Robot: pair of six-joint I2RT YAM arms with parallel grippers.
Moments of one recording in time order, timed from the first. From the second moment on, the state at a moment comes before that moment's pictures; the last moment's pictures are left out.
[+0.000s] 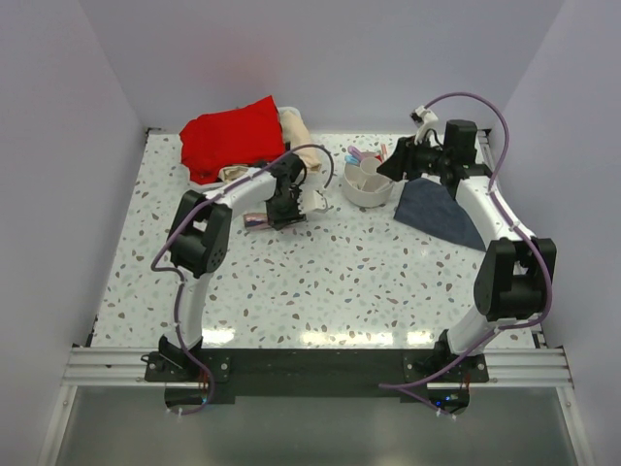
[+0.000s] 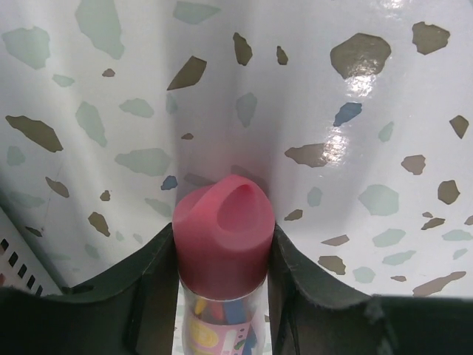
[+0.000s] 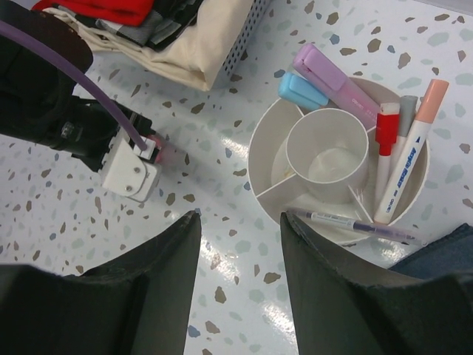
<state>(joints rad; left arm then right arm) -0.49 2.18 1.69 -0.85 0.06 0.92 0.03 1.65 1.34 -0.22 -0.73 0.03</state>
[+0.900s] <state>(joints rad) -0.55 1.81 1.79 -0.44 0.76 0.49 -0.15 1.61 1.31 -0.24 -0.63 0.17</state>
